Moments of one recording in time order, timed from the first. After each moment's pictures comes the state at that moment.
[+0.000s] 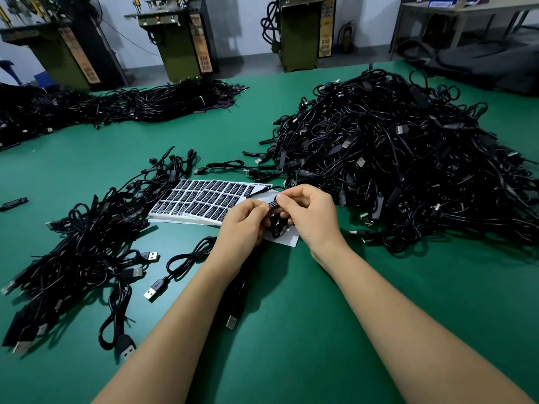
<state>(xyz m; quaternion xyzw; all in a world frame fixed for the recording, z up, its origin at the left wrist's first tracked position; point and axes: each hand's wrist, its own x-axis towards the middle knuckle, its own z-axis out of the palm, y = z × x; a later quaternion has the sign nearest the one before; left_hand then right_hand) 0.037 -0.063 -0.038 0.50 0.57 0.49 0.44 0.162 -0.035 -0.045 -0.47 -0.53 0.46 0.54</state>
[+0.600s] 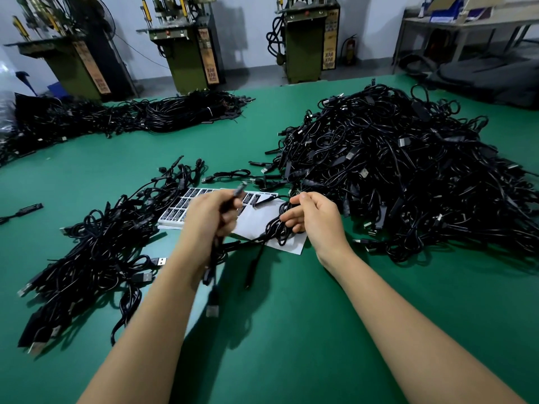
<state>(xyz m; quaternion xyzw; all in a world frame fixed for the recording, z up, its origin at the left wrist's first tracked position) -0.013 -0.052 -0.006 0.38 0.50 0.58 0.52 0.164 -0.031 -0.040 -0.48 -0.48 0.51 0.53</state>
